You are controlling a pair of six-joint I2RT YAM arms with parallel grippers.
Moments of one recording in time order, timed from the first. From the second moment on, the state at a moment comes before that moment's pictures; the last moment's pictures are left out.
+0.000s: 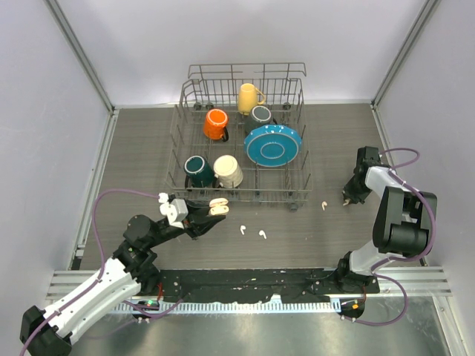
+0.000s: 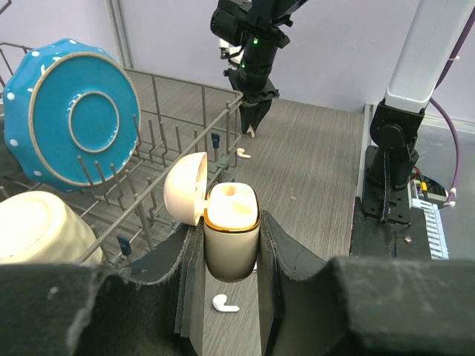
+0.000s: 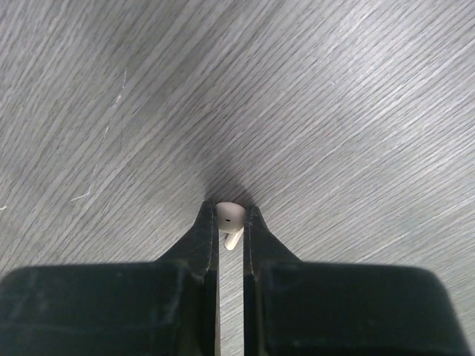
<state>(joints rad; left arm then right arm) -0.71 0.46 0.21 0.44 0.47 -0.11 -0.21 1.56 0.85 -0.53 0.17 0.55</state>
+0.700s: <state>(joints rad) -0.71 0.48 0.21 0.54 0.36 -0.28 0.20 0.87 1.01 -0.68 0.14 0.55</state>
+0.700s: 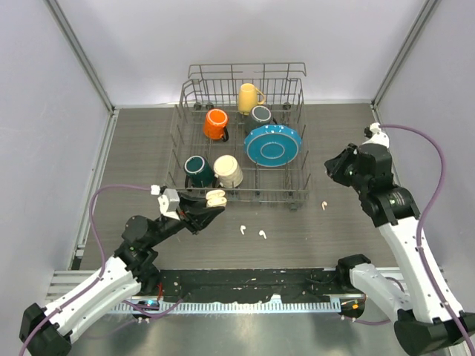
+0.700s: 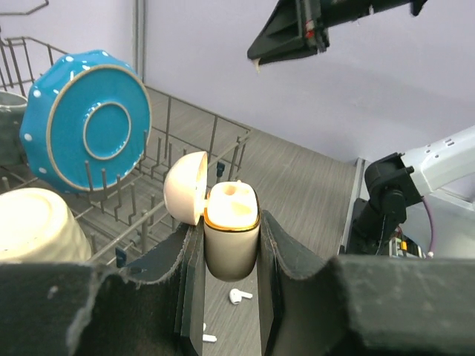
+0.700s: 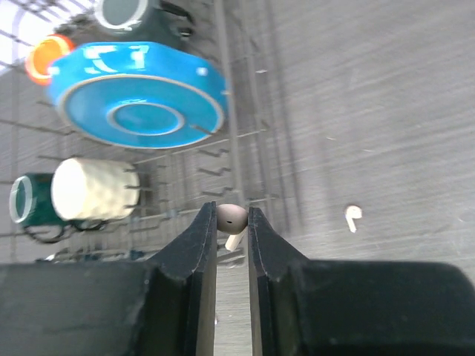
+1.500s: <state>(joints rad) -0.71 0.61 0.21 0.69 0.39 -0.31 0.94 1.06 1.23 -0.56 0.32 0.57</state>
